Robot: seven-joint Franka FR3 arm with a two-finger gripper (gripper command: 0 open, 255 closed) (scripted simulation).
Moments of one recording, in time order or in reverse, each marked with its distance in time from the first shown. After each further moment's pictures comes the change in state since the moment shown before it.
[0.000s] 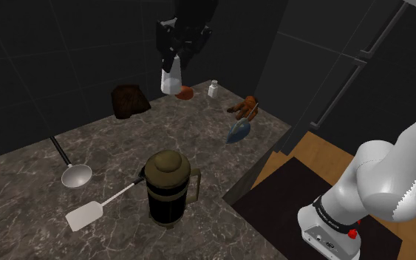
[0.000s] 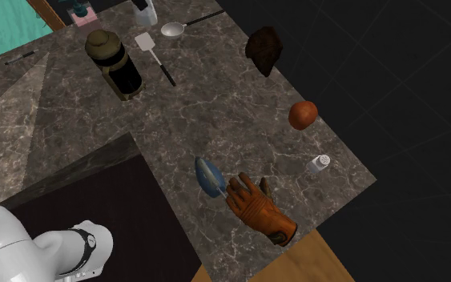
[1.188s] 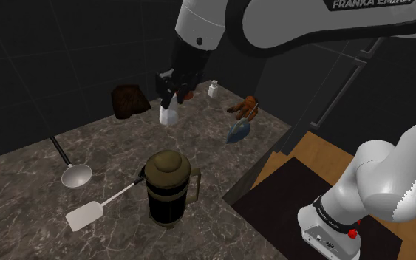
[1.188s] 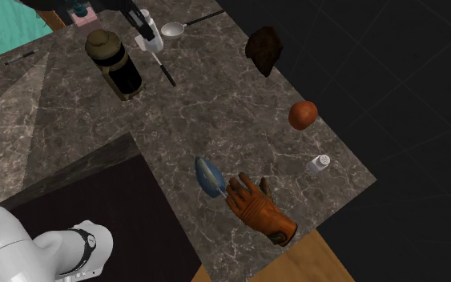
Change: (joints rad) arm 0.011 -0.030 0.012 -0.267 0.007 0.237 0.017
